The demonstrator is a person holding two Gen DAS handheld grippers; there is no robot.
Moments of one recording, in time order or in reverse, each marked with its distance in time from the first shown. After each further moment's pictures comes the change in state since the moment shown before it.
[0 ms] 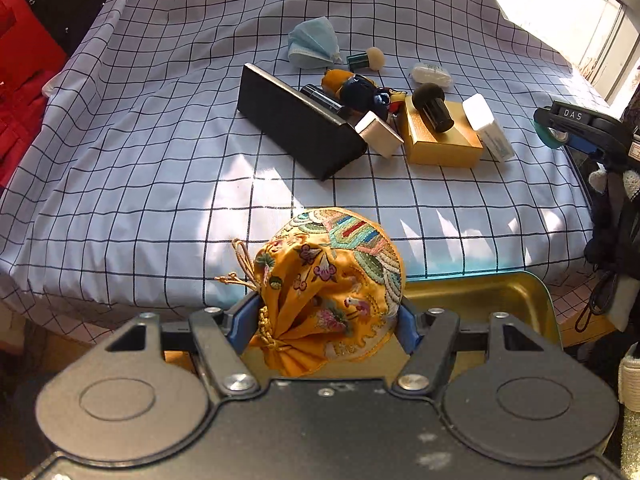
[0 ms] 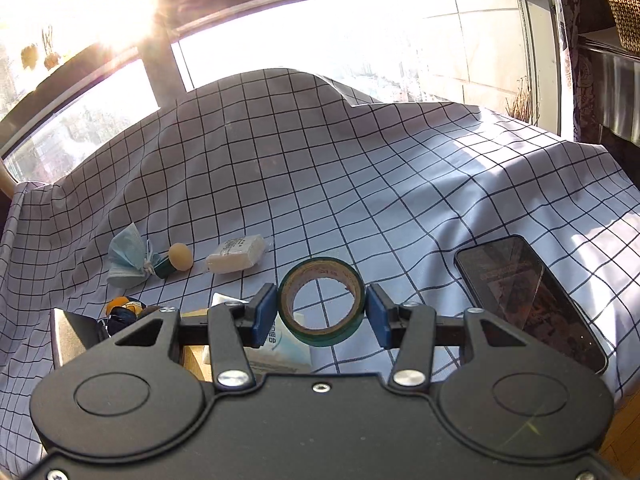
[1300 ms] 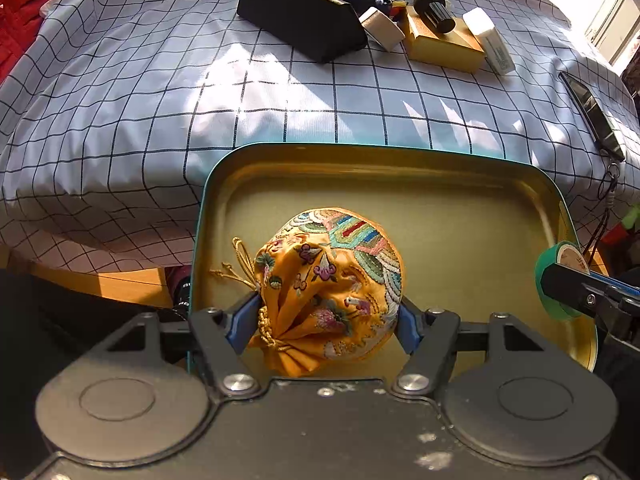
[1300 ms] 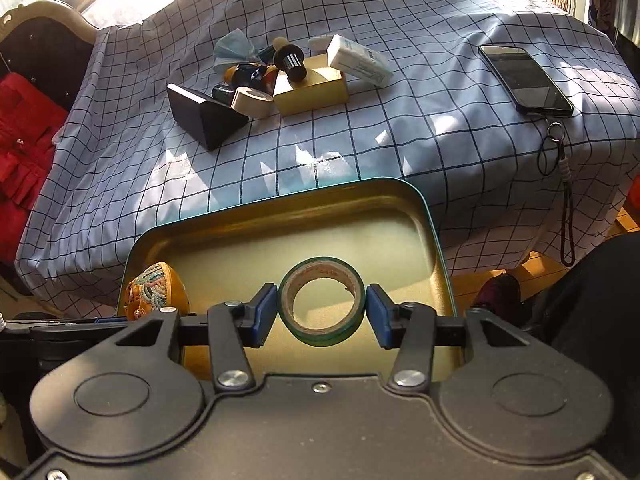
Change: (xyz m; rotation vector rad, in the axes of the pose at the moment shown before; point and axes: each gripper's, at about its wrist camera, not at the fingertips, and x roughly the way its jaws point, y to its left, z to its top) left arm 0.028 0.004 -0.082 -0.034 0.106 -0.035; right arm -0.148 0.045 -0.121 -0.086 0.425 0.096
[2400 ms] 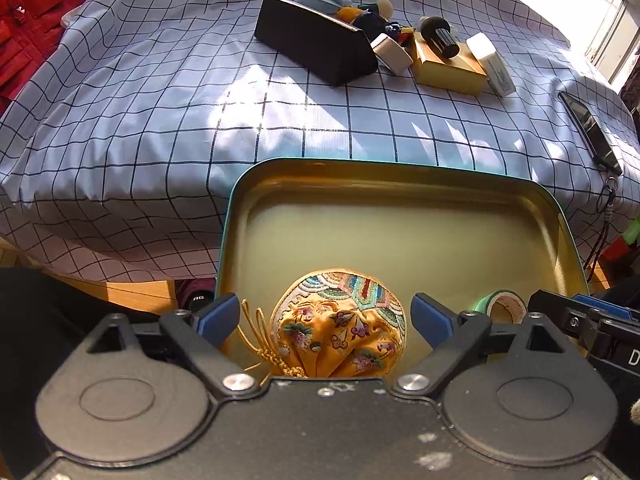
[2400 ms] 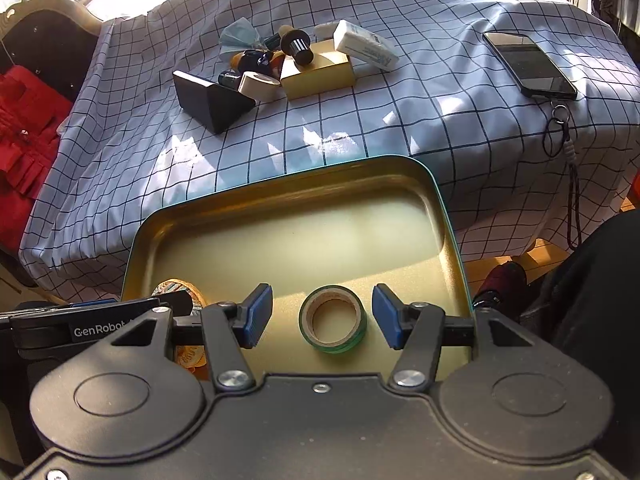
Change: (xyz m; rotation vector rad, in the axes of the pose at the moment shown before) left arm -0.017 0.006 -0.010 -0.020 -0.079 0.019; right arm -0.001 0.004 -0.012 0.002 0.018 0.012
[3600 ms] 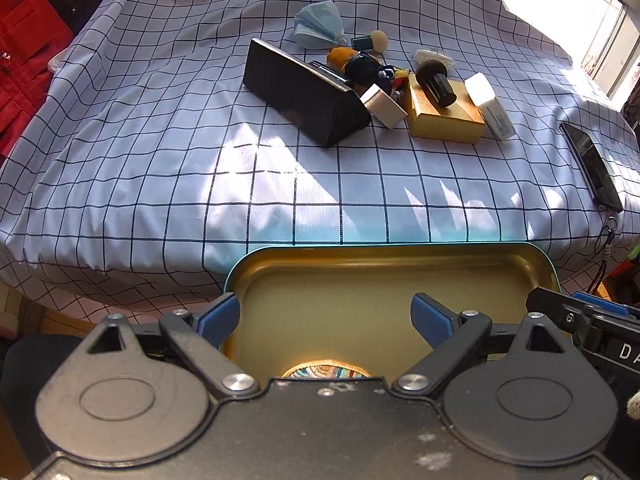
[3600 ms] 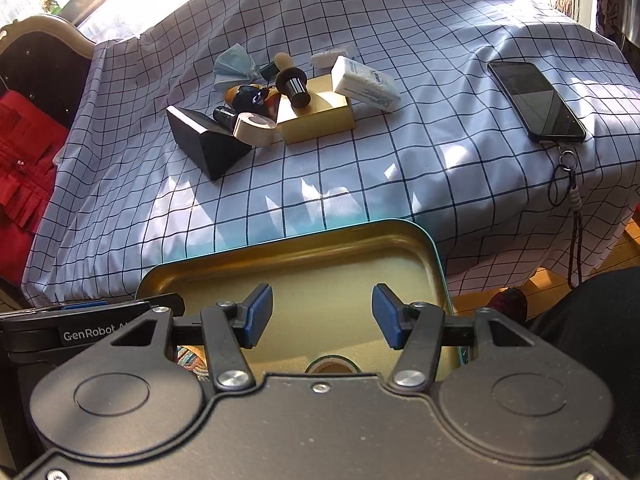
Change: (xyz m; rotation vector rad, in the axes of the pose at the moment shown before) left arm -0.007 -0.011 0.067 0.030 -0.026 0.016; right arm 0.004 0.000 0.054 0.013 -0.028 -0.003
